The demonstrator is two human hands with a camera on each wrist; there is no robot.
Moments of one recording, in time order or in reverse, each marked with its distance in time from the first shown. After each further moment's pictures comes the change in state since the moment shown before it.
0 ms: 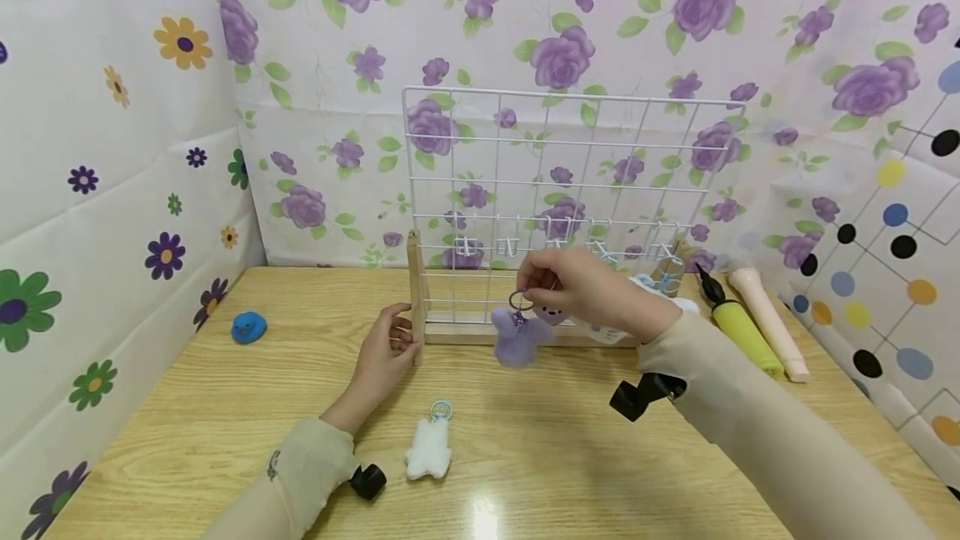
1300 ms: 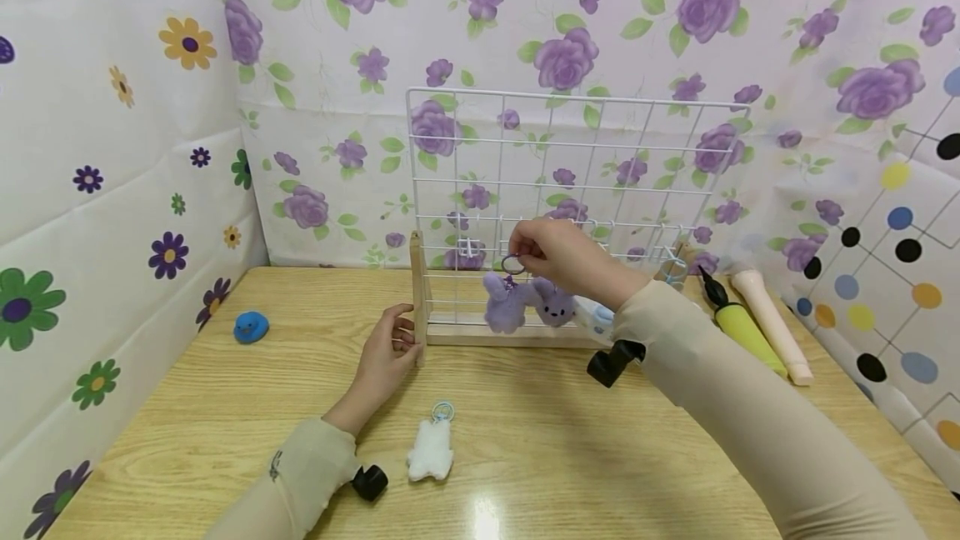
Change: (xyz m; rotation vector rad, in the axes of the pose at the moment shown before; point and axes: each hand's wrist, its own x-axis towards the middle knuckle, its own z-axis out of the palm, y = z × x) left_hand -0.001 -0.003 0.000 0.013 0.003 0.029; right_hand 0.041 0.007 -0.003 -0.213 0.109 0.048
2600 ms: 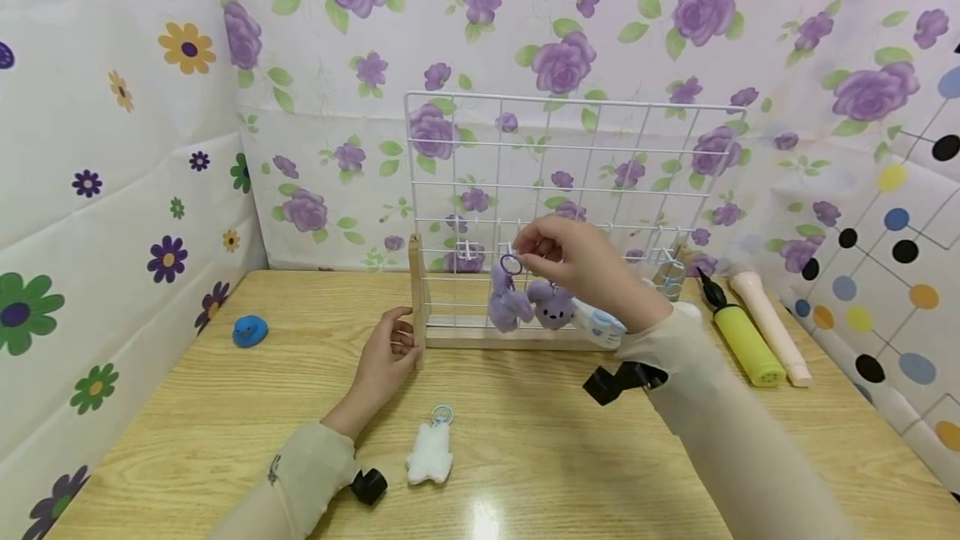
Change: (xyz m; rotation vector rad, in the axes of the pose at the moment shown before) left_hand 0.000 0.001 -0.001 -0.003 -0.006 -0.010; right_hand -0.025 -0.008 -0.010 0.183 0.152 -0.004
